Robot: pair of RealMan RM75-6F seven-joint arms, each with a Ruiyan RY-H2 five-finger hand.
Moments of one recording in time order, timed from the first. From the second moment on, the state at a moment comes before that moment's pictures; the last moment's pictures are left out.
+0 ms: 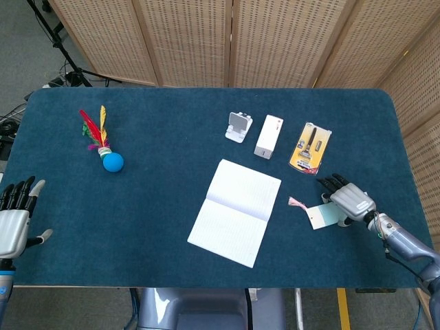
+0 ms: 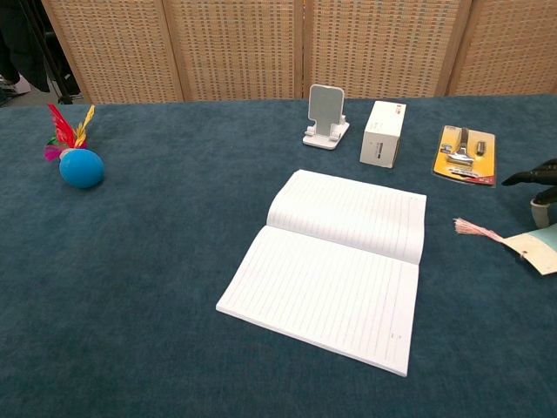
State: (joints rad) left arm -0.14 -1.17 -0.07 -1.61 1.42 1.44 0.18; right arm 0.63 -1.47 -0.24 -0.58 -1.81 1.08 0.58
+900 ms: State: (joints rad) left arm -0.12 -1.13 -0.06 -1.63 1.45 1.46 0.10; right arm 0.68 -1.28 -0.11 -1.03 -1.70 1.14 0.52
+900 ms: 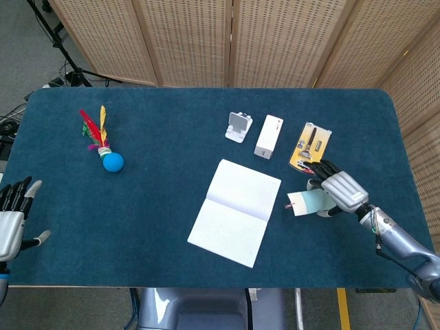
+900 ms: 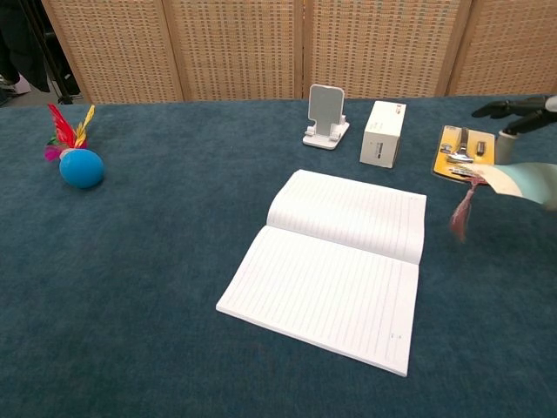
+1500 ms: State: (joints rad) left arm -0.12 -1.08 -0.05 -1.63 1.48 1.45 0.01; right arm 0.81 -1.16 0.16 -1.56 -1.32 0.98 0.02
